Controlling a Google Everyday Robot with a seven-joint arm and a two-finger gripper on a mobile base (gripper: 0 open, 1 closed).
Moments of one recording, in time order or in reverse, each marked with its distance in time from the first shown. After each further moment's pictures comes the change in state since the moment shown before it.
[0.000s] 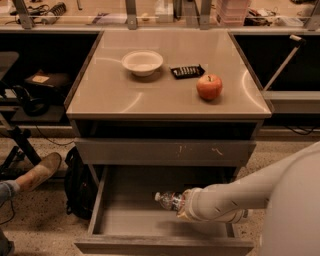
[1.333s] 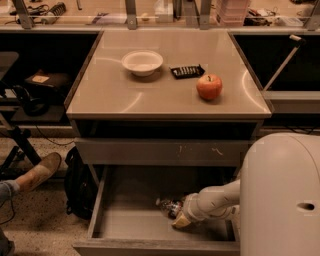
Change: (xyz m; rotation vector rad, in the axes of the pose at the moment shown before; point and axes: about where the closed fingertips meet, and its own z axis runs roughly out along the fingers) arm 0.045 0.006 0.136 -0.116 -0.054 0.104
